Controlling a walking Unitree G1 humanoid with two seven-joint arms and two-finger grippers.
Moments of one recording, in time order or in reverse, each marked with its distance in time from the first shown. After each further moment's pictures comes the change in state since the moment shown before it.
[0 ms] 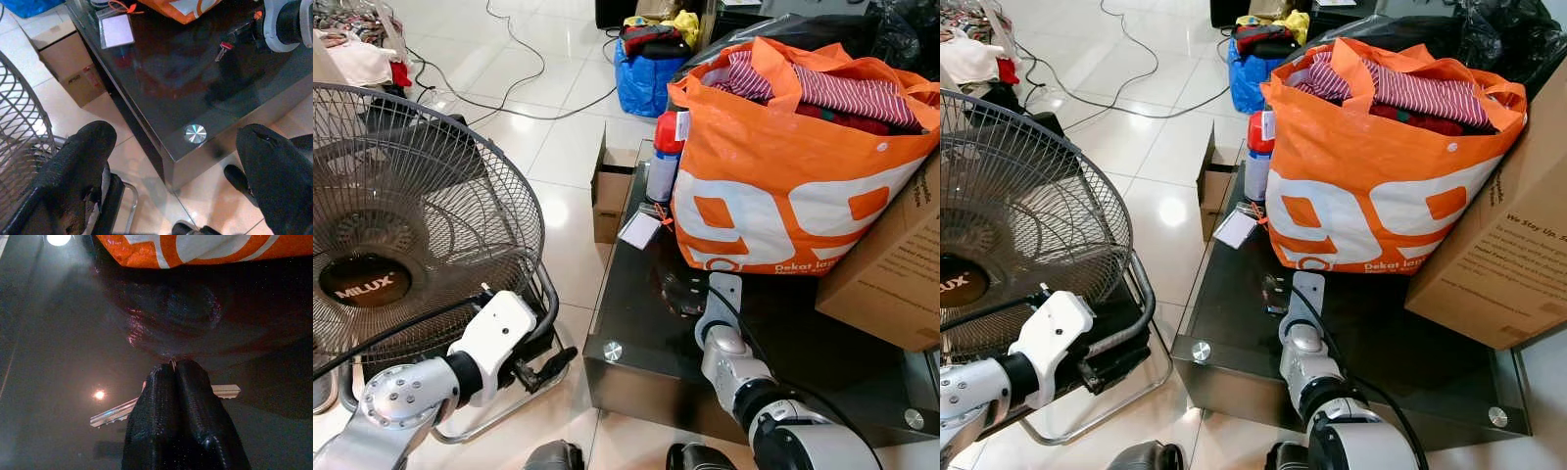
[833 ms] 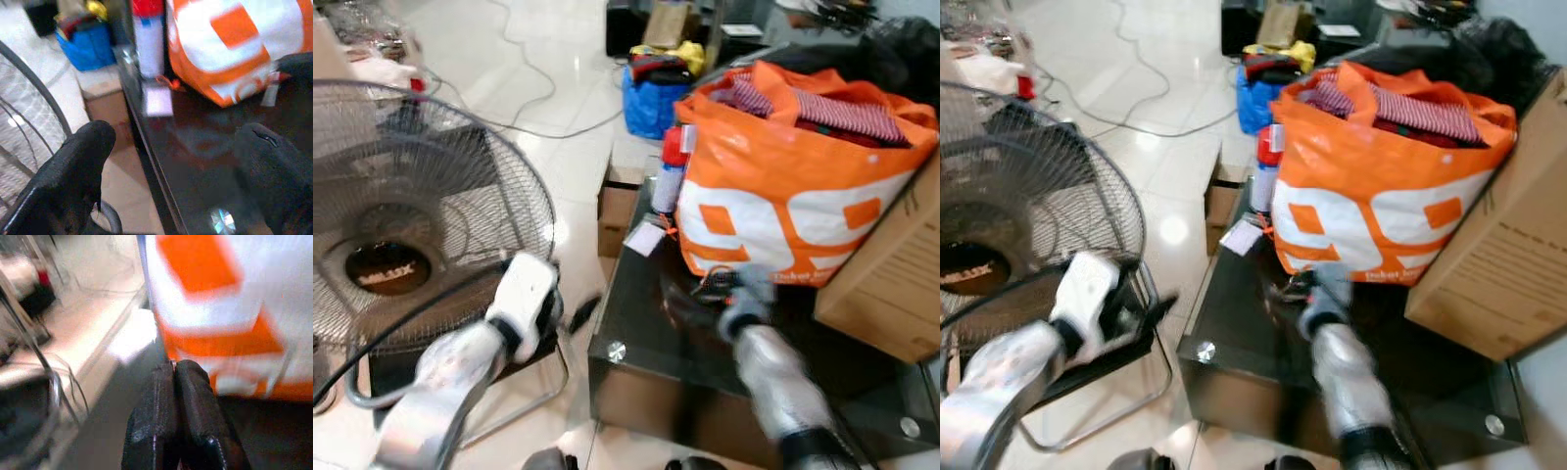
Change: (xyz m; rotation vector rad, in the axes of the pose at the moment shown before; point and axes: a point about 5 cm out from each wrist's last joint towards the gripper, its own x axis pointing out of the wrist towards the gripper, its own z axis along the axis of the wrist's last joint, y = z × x) left arm 0.049 0.014 0.026 -0.097 -0.236 0.175; right arm -0.046 -0.034 0.045 0.066 -0.362 0.333
